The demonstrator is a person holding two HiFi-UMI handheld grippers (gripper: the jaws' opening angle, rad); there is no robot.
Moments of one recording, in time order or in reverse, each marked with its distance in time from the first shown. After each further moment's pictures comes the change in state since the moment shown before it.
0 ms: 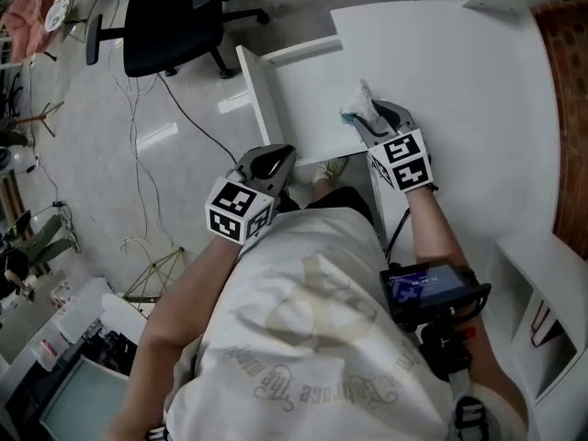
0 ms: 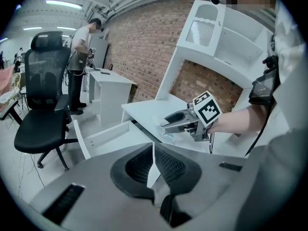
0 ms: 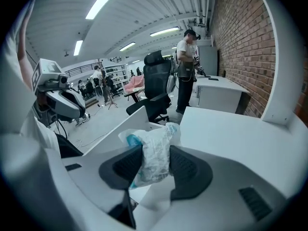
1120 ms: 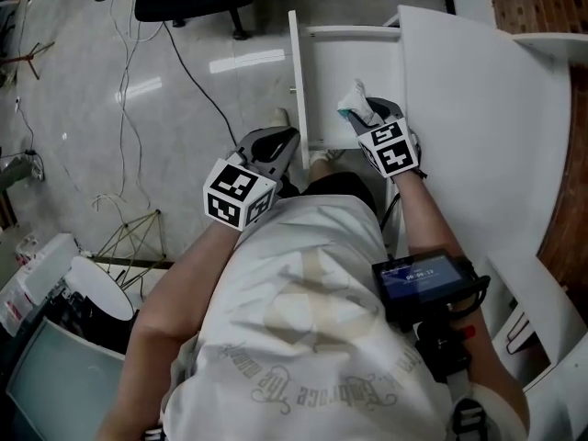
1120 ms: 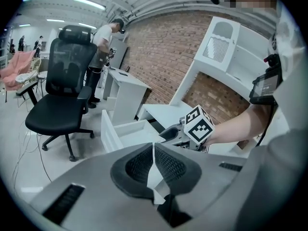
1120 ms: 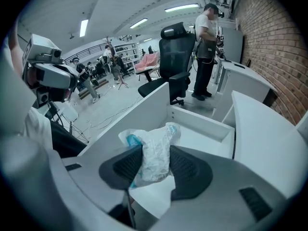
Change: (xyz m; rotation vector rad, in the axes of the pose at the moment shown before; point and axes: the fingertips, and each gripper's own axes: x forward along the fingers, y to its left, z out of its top) left arm -0.046 0.071 -0.035 -0.161 -0.068 0.064; right arm 0.105 0.079 -0.017 -0.120 0.238 0.111
